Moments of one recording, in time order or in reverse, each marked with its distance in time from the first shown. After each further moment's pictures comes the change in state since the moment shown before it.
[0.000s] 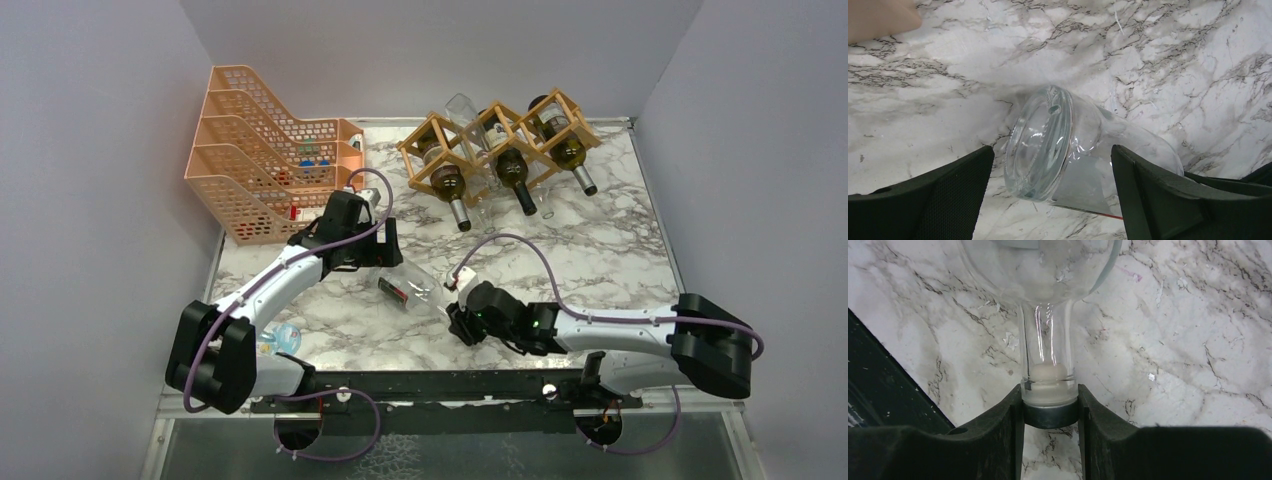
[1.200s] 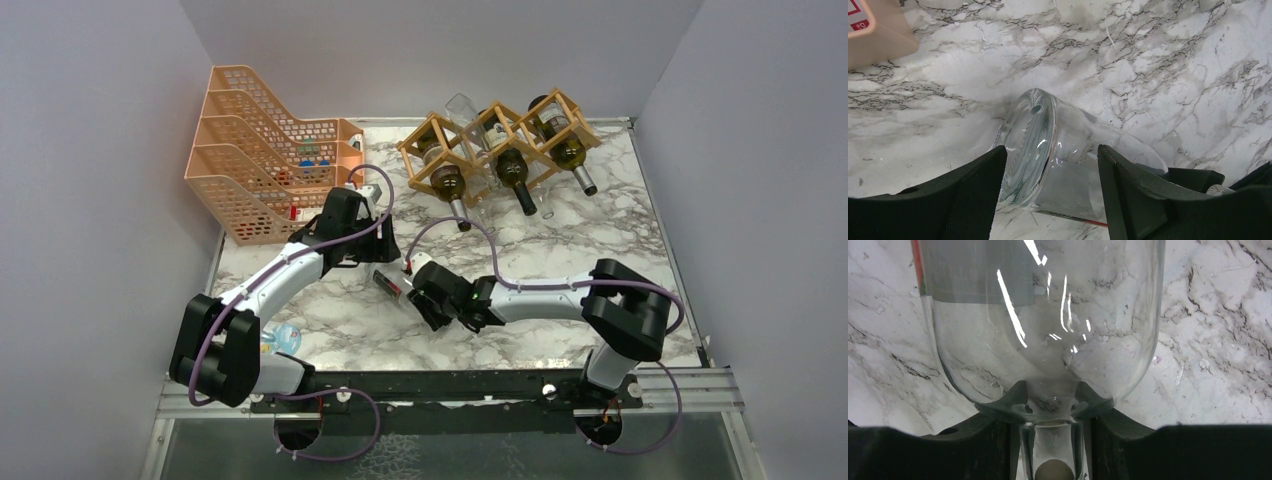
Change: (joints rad) left arm 0.013 0.035 0.000 0.068 0.058 0.016; right arm -0.010 0.431 0.387 -0.148 0.019 -0.011
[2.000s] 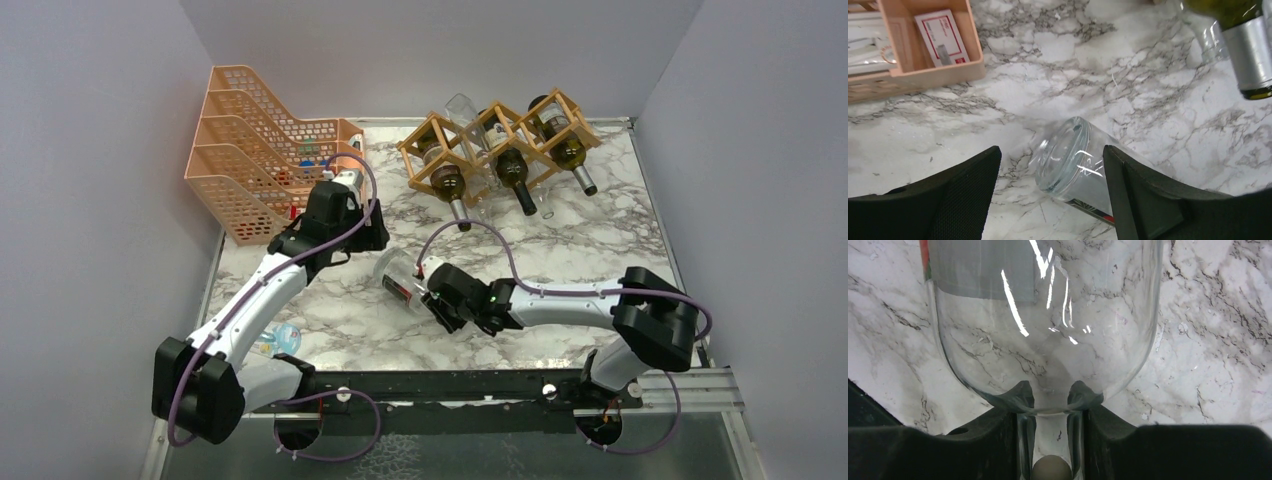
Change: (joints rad) left arm -0.002 -0.167 0.057 -0.101 -0.170 -0.028; right arm -0.006 -0.130 -0.079 -0.049 -0.020 -0.060
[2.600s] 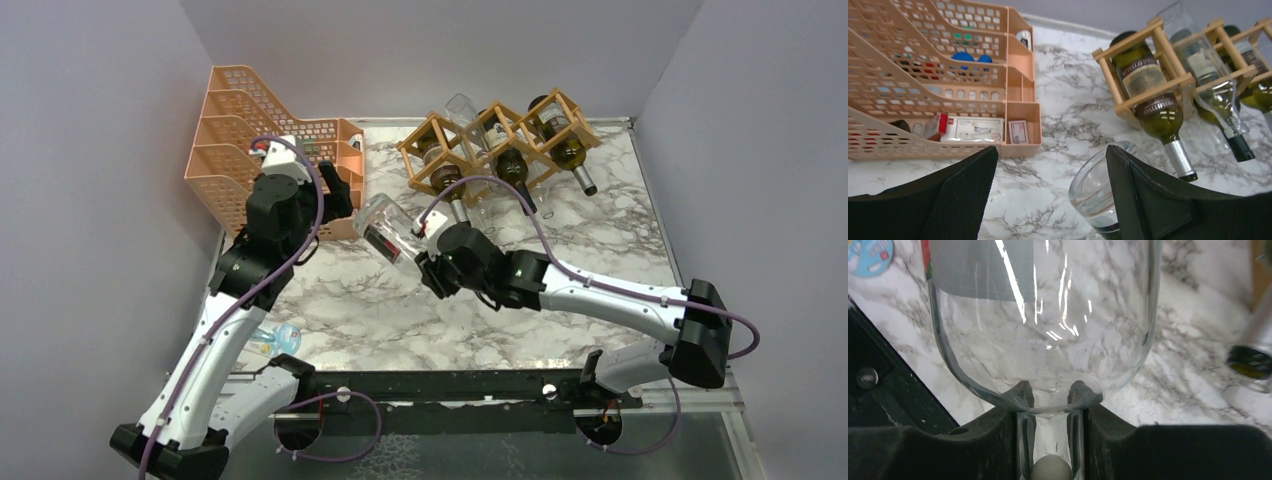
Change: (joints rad) left arm 0.000 -0.268 0.215 -0.077 -0.343 0.014; right arm -0.028 -0.176 0.237 -0.159 0.009 -0.043
